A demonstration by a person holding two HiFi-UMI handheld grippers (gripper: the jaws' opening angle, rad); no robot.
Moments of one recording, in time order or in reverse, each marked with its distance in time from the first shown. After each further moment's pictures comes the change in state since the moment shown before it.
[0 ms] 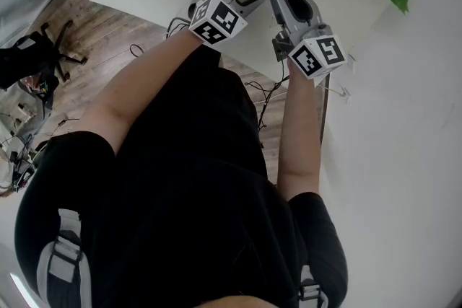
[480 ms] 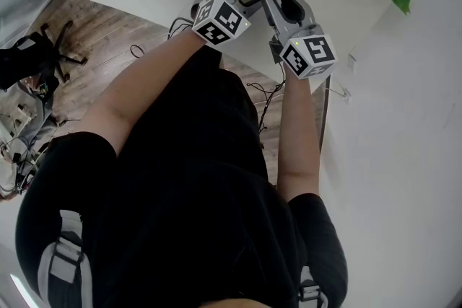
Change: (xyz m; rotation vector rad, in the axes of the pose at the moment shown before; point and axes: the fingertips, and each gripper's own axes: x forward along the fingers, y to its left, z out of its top) left arm 0.000 0.000 0.000 -0.005 -0.006 -0.003; right arm 0.012 0.009 -0.028 -0.085 0.105 -0.041
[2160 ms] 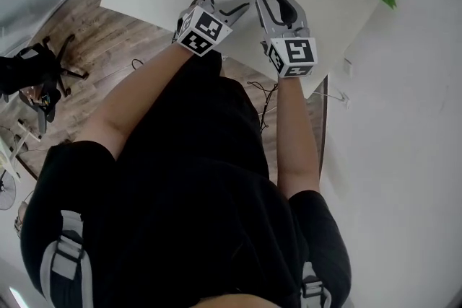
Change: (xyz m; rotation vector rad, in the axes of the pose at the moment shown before) left arm -0.064 0.013 -0.010 -0.062 0.000 0.047; right arm 0.002 0.022 0.010 -0.240 0.000 -0.167
